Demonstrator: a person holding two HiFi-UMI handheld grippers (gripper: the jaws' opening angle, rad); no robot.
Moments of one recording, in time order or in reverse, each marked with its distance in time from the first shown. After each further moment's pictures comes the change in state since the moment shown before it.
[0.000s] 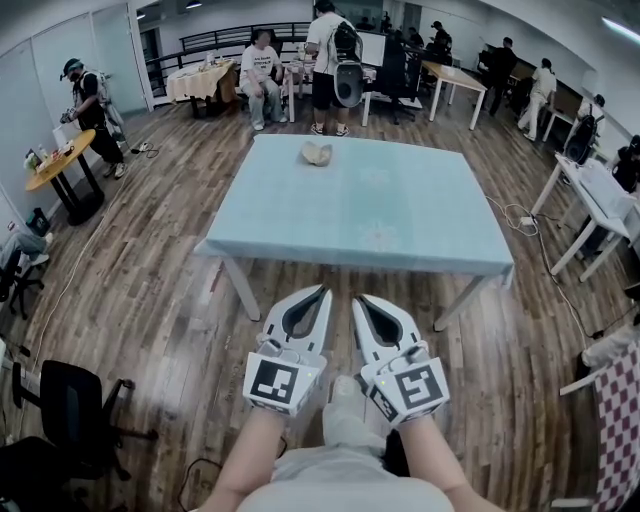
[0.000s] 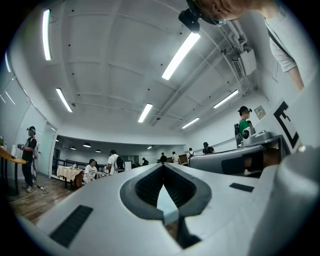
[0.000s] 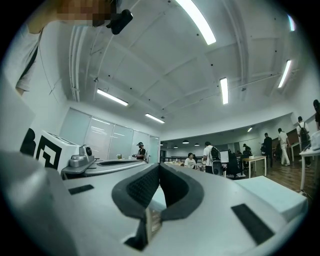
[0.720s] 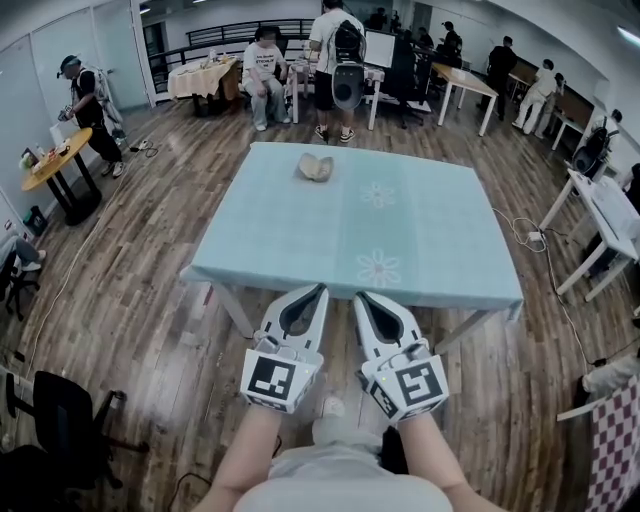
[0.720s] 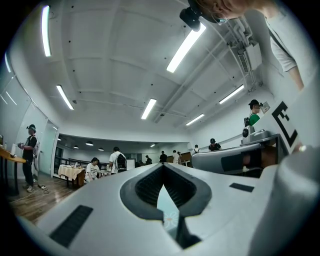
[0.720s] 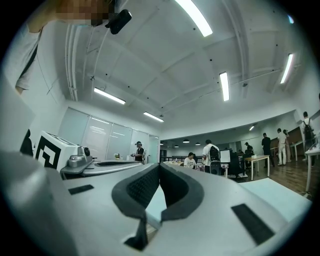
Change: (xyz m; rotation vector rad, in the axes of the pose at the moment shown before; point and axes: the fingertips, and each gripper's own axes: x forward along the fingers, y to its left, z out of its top) left arm 0.123 0.065 -0.034 0.004 0.022 0.034; right arm 0.102 -0.104 -0.019 0.005 0.008 0.016
